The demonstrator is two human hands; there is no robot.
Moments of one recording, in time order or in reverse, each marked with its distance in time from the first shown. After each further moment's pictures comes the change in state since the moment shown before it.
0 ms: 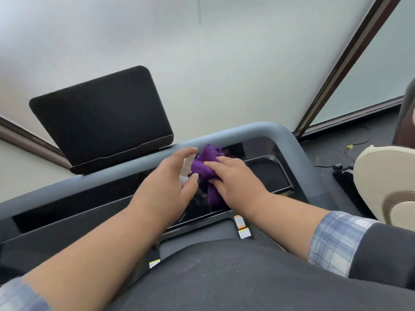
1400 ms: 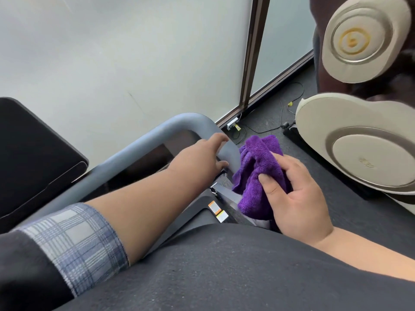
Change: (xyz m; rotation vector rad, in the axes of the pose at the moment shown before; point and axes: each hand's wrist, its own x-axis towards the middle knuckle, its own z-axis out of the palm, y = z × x) left_hand 0.089 0.136 0.146 0.324 -0.413 0.388; right_hand -0.179 0.060 -0.098 0.450 0.743 0.436
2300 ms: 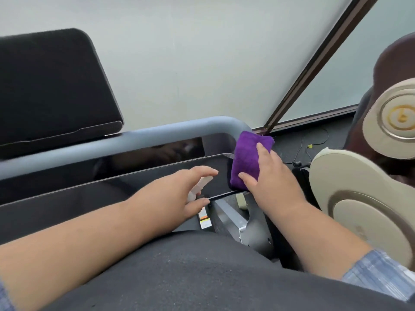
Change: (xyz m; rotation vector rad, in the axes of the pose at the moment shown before) left_hand -0.115 -0.061 -0.012 -0.310 0.042 -0.163; right_hand 0.099 0.007 0.083 -0.883 -0.550 -0.050
